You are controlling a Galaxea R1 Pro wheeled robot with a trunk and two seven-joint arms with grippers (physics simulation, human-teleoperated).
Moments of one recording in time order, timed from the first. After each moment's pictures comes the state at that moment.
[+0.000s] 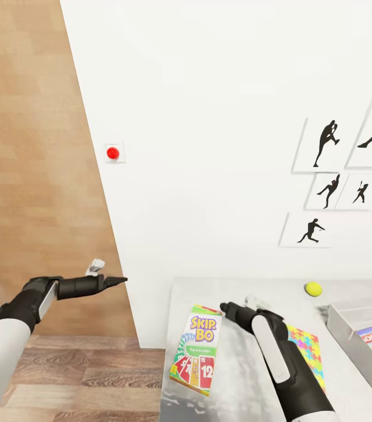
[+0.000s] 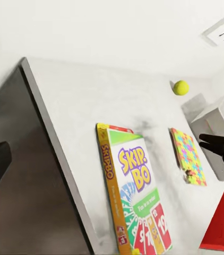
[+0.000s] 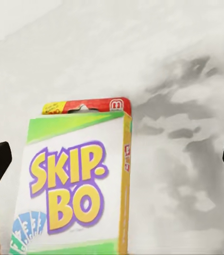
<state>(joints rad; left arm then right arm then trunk) -0.88 0.28 0.13 -0.54 0.03 0.65 -1.17 -0.42 0.10 0.06 -1.28 -0.63 0.73 -0.45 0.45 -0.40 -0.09</state>
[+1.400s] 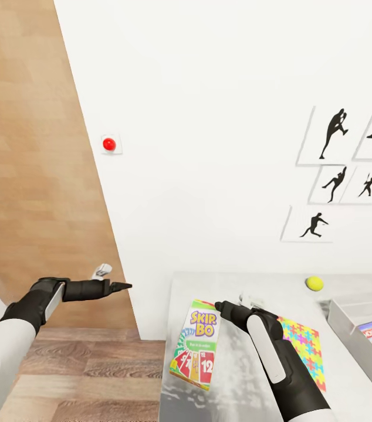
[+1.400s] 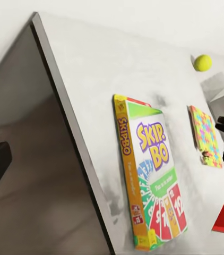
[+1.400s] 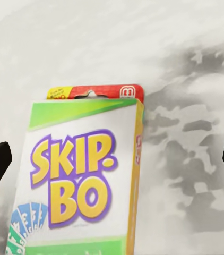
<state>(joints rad) -0.88 0.27 0.06 -0.53 0.03 0.67 -1.12 -0.43 0.10 0.11 -1.28 -0.62 0.72 -0.43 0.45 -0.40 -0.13</state>
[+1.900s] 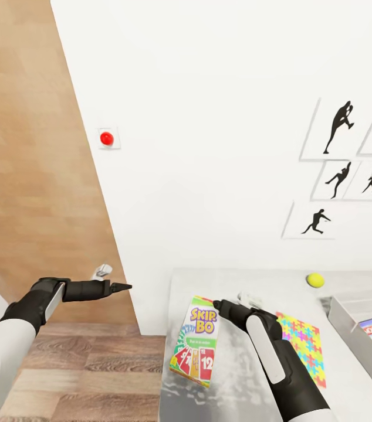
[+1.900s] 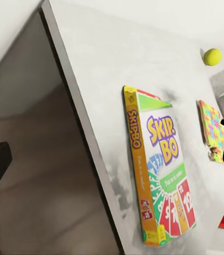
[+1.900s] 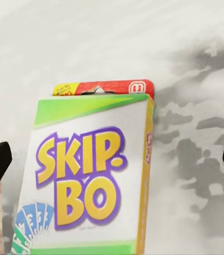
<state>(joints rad) -0.88 0.27 0.05 -0.53 0.02 0.67 -1.11 -0.43 0.10 0.12 -1.28 -0.63 0.69 -0.40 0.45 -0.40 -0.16</state>
